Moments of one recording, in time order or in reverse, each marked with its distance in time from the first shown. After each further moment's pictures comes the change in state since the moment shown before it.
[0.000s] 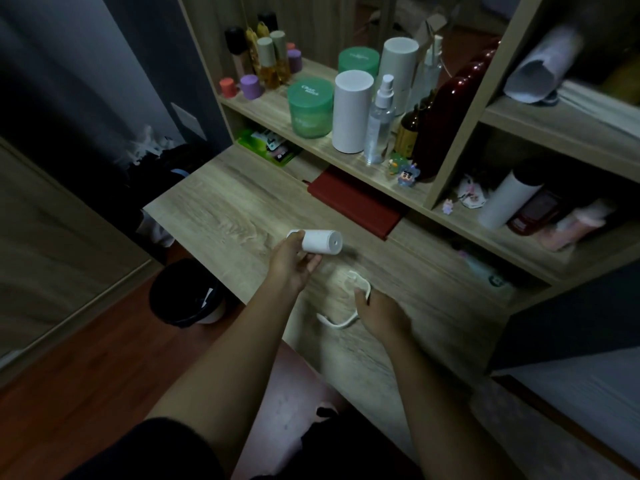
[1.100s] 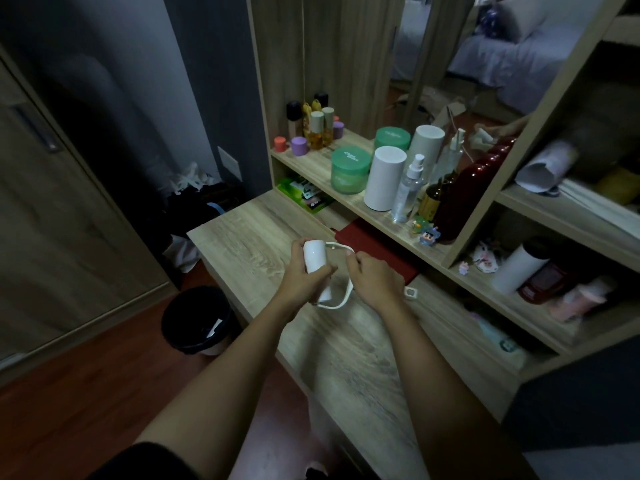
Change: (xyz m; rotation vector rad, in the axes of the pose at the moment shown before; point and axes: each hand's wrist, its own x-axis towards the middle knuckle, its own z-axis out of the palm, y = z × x) left_hand -0.047 0.047 -0.018 0.721 -0.209 0.547; right_hand -0.029 -0.126 -0.100 -0.049 0.272 -0.483
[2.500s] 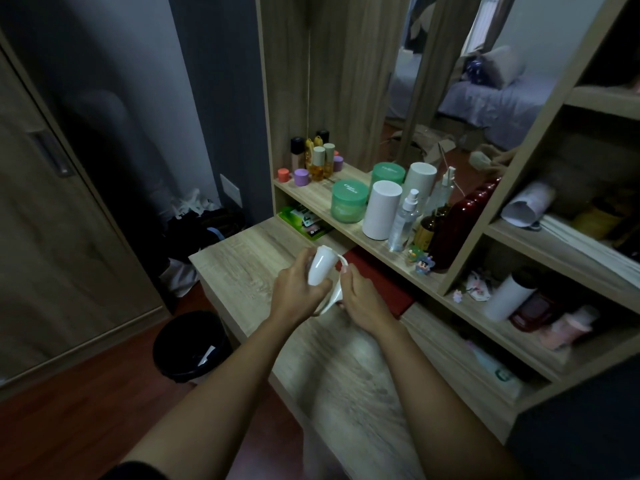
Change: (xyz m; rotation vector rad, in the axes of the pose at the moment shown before) left_hand -0.007 0.029 -0.009 0.532 0.258 0.368; right_hand -0.008 -0.020 -0.009 0.430 -0.063 -0.175
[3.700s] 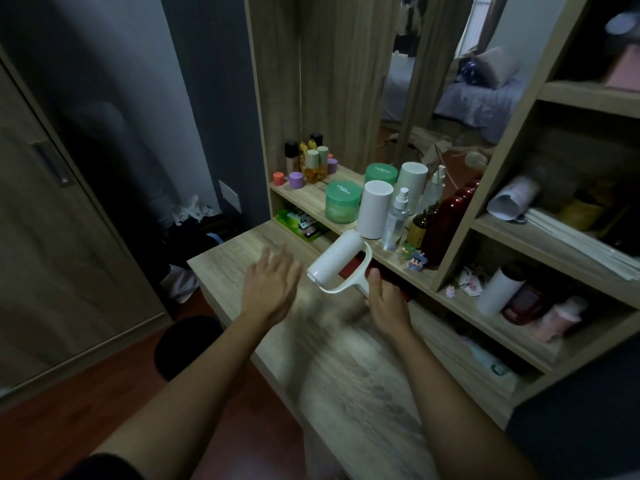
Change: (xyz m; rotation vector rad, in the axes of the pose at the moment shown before) left_hand 0.010 -0.034 -0.022 0.572 -0.159 0.150; right_hand -0.011 0.048 -0.020 -0.029 0.237 0.141
